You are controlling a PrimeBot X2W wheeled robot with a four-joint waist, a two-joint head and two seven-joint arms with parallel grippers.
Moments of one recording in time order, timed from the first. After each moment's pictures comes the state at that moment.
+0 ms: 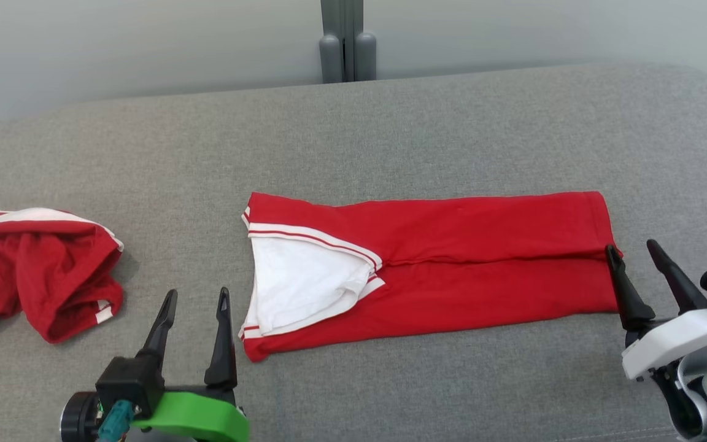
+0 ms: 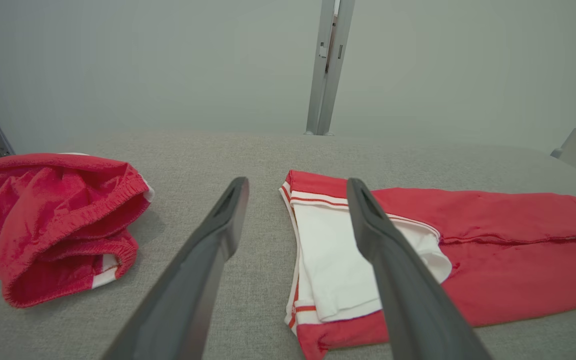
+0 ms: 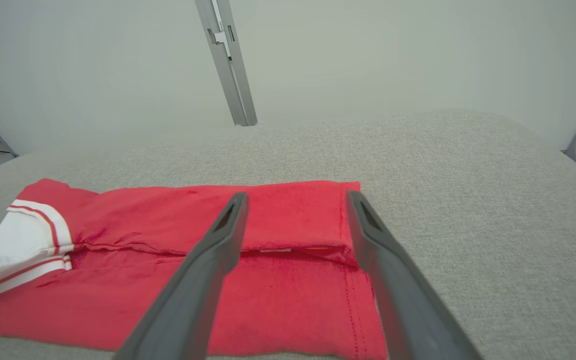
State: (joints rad) left arm -0.10 0.43 -0.61 -0.04 -0.65 0.41 -0.26; right arm -0.20 -0.43 0.21 0.38 0.58 0.13 -0.26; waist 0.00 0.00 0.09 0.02
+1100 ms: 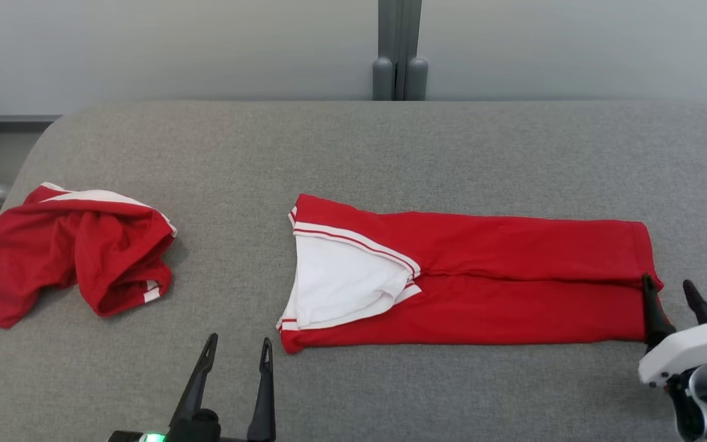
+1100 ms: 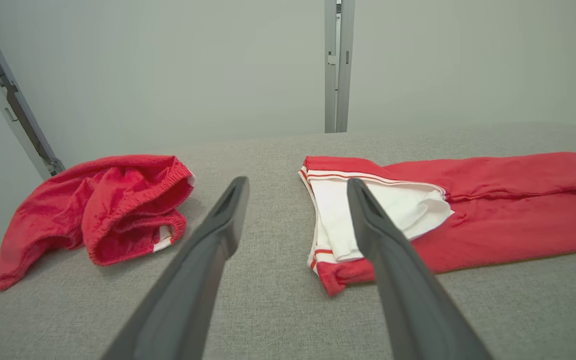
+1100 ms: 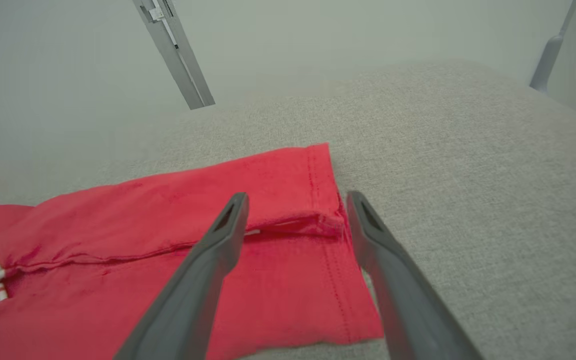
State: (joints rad) left arm 0.17 0.10 -0.31 -0.02 -0.09 0.13 -0.26; right arm -0.20 -0.27 -0.02 0.62 0.48 0.13 -0.26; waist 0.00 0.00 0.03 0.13
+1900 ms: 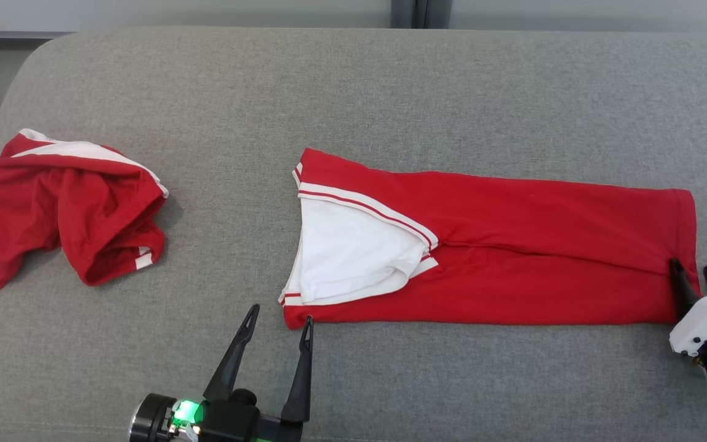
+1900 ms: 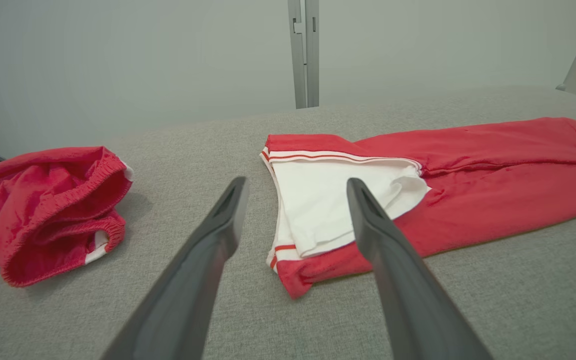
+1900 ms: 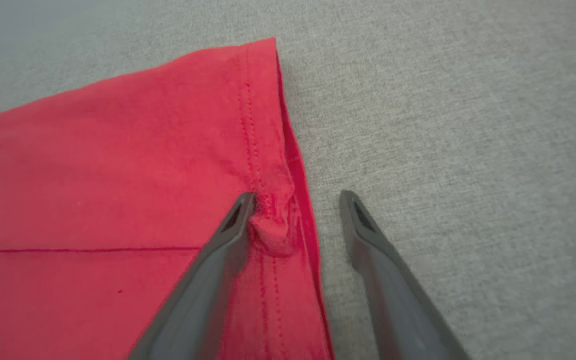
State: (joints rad) left arm 0.09 0.07 -0.39 -0.03 -0.02 0.08 -0.26; right arm -0.38 -0.42 0.10 0.86 0.66 0.13 -0.12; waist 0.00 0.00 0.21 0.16
